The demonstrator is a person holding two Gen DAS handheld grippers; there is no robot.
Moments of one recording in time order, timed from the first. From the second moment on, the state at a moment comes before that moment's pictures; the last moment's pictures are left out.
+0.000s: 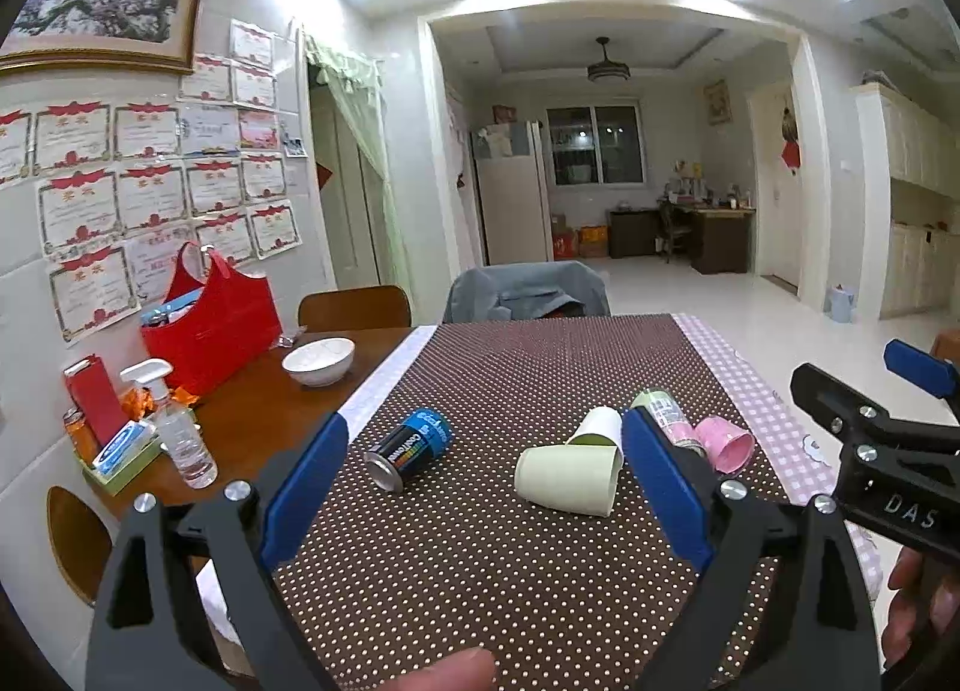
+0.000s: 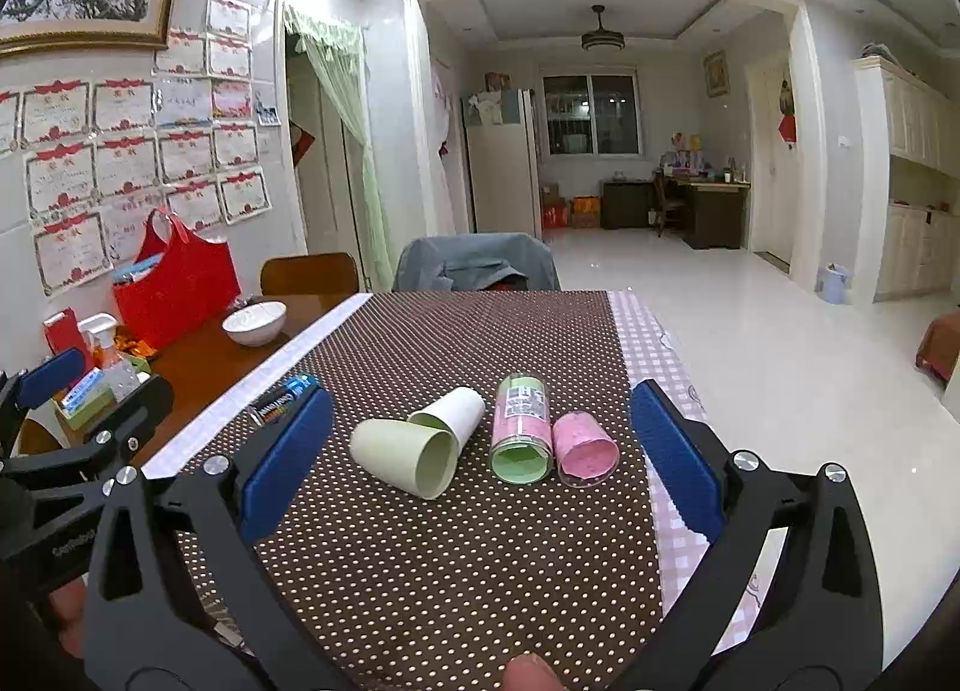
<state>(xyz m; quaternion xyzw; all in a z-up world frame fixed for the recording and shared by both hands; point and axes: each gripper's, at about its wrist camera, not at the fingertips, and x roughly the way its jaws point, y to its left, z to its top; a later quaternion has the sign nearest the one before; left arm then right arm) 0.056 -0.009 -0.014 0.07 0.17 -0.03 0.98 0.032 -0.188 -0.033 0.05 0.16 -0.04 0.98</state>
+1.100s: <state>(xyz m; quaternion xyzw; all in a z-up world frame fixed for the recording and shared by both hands) 0.300 -0.083 -0.108 0.14 0.39 -0.12 0.90 0.189 -0.291 -0.104 0.10 0.33 -0.10 0.93</state>
